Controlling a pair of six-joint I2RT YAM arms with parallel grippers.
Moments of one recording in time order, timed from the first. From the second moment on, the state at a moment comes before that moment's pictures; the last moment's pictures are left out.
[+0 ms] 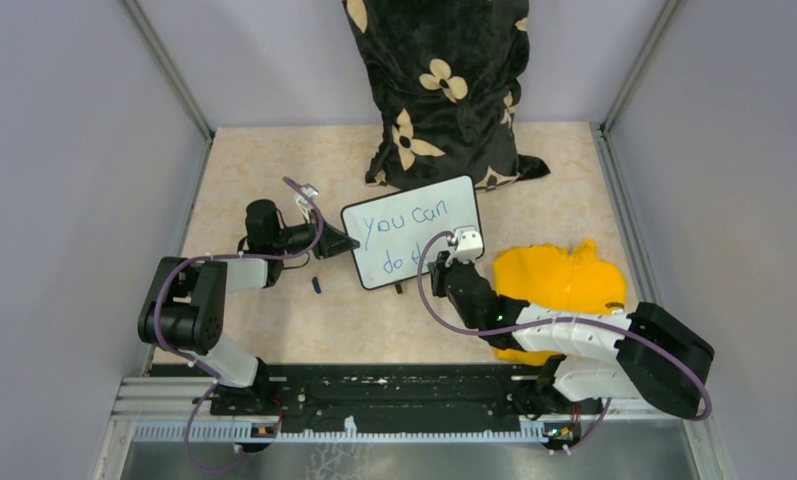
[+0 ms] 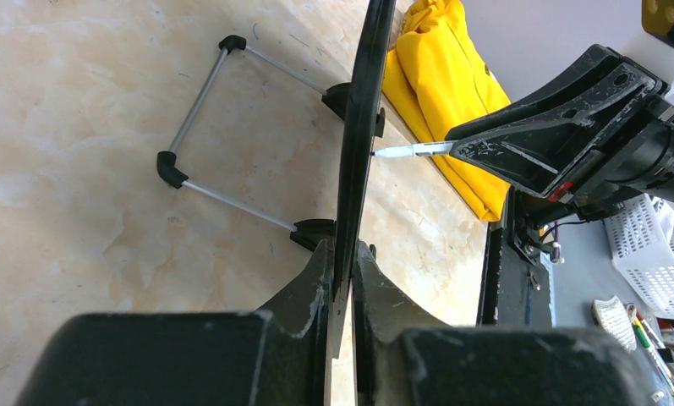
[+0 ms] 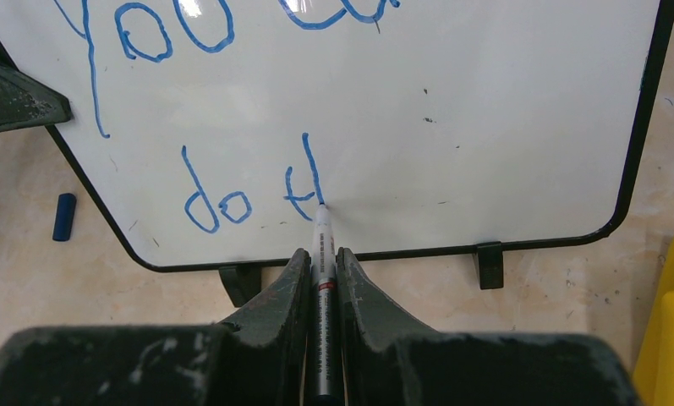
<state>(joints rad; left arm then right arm) -0.14 1.60 0.57 0.76 1.06 -0.41 0.99 1.19 0.43 0.40 0.60 0.45</state>
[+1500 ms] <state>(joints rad) -0.14 1.60 0.57 0.76 1.06 -0.41 0.97 1.19 0.49 0.37 0.61 0.39</state>
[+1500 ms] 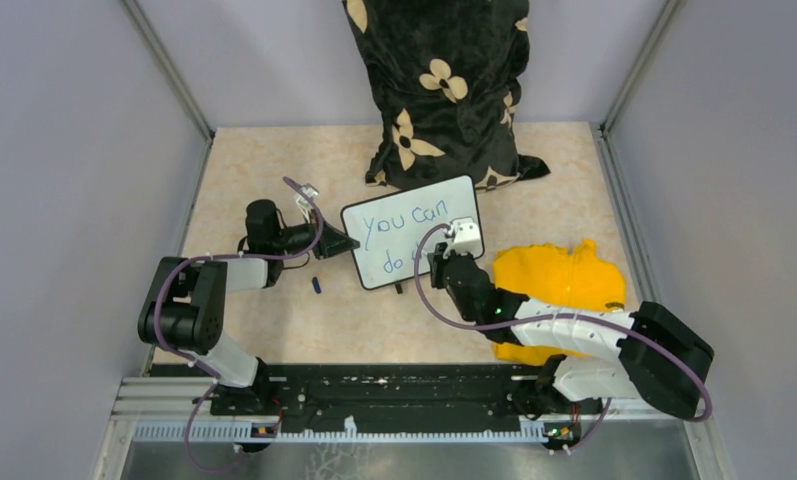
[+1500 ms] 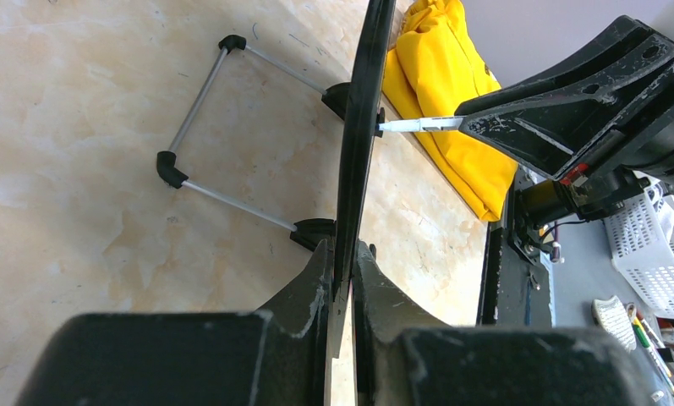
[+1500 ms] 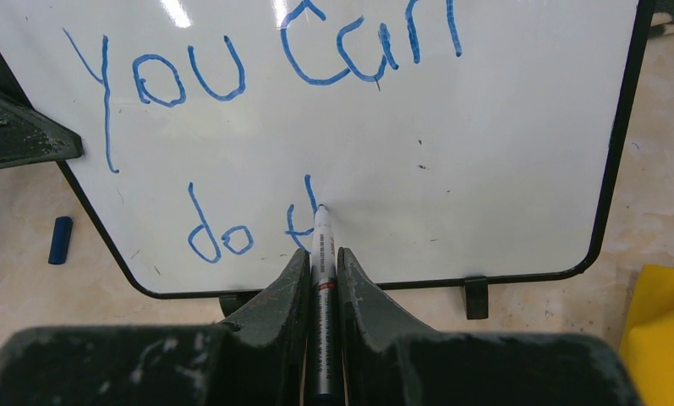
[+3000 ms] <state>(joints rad) -0.15 1.60 0.58 0.75 1.06 -0.40 0.95 1.15 0.42 0.34 0.60 0.42</state>
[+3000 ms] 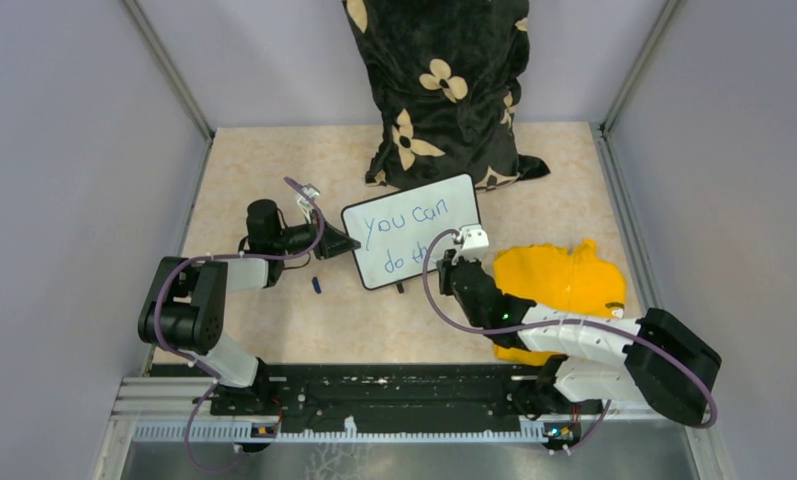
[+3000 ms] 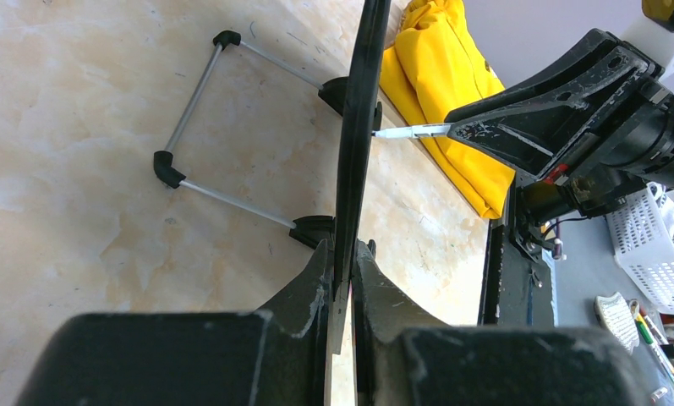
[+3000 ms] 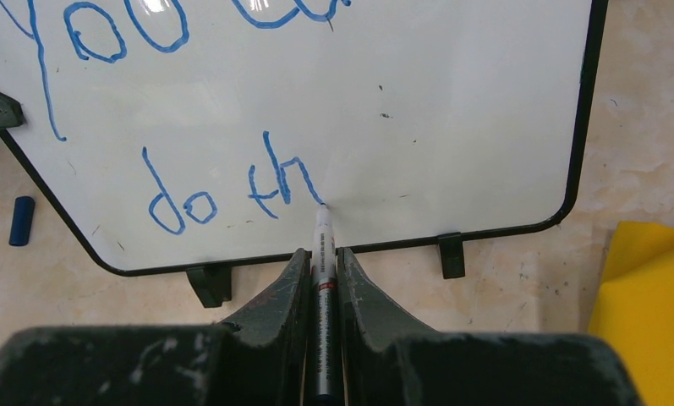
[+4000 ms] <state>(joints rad) -0.15 1.60 0.58 0.75 1.06 -0.39 0.95 1.07 0.46 0.33 0.64 0.39</state>
